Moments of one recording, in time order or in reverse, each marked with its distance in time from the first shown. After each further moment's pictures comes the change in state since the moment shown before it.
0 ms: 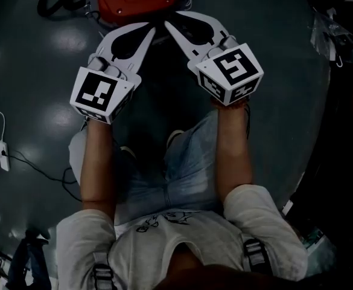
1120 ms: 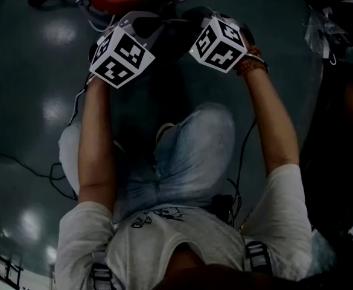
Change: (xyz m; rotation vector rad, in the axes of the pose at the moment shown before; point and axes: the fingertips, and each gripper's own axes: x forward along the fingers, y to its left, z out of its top) left arm 0.051 -0.021 -0.107 0.284 0.415 -0.194; right arm 0.002 -0.040 -0.146 -0.646 0.729 0.179
